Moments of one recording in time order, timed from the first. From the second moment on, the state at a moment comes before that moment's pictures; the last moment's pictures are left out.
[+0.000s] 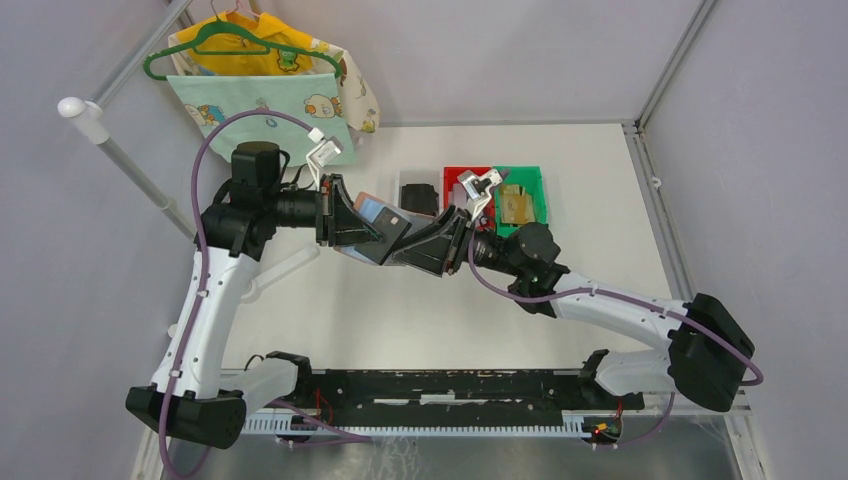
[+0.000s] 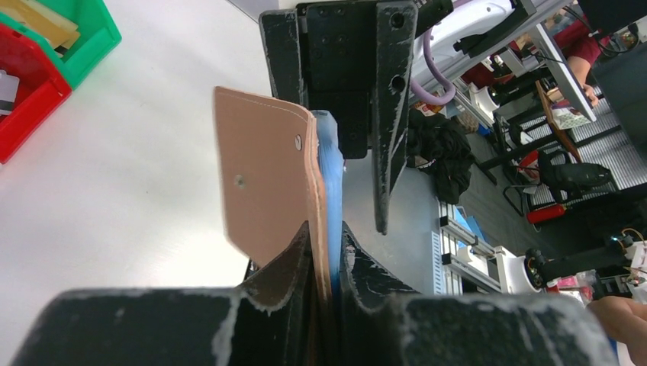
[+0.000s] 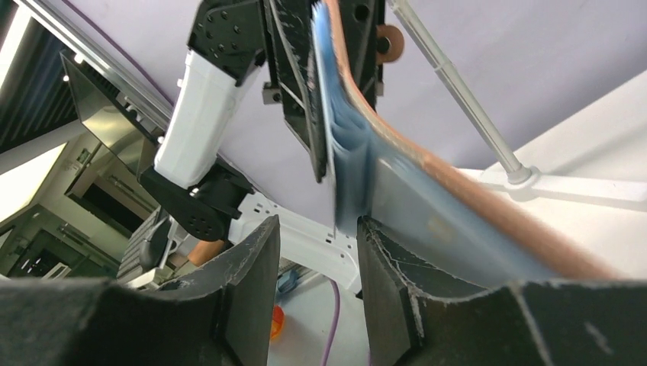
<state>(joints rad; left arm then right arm) -0.19 1.11 1.34 -0.81 1.29 -0.11 0.91 1.28 0.75 0.89 -0.47 0.97</state>
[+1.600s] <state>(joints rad) -0.19 1.13 1.32 -0.93 1.34 -0.06 0.91 1.32 0.63 1.17 -0.47 1.09</state>
